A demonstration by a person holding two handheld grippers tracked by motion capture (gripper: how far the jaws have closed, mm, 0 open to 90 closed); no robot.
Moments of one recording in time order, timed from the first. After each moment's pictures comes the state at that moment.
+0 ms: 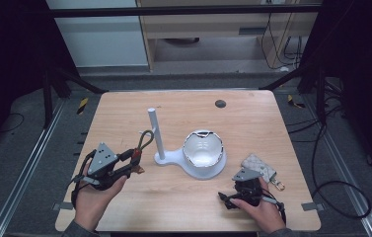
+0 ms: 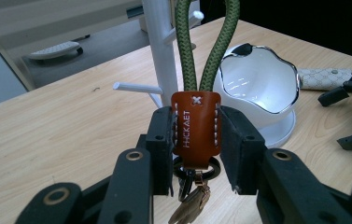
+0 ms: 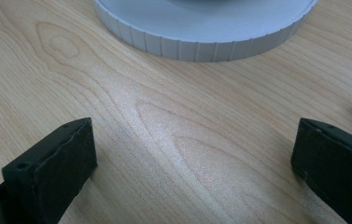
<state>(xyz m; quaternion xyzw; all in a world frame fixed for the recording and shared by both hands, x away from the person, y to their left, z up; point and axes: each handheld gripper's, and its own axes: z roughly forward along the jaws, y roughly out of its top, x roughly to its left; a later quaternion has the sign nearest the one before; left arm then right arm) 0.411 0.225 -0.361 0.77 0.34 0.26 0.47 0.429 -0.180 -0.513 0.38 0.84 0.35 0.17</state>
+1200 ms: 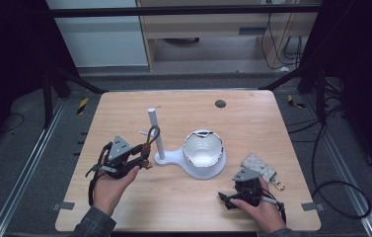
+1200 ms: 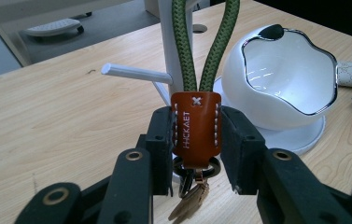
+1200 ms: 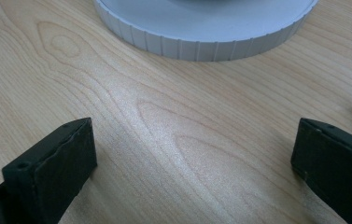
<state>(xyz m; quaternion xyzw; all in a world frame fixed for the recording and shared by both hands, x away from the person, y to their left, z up) 0.452 0.206 -0.391 0.78 0.37 0.24 0.44 0.429 -0.181 -0.513 0.38 0.84 0.35 0.17</state>
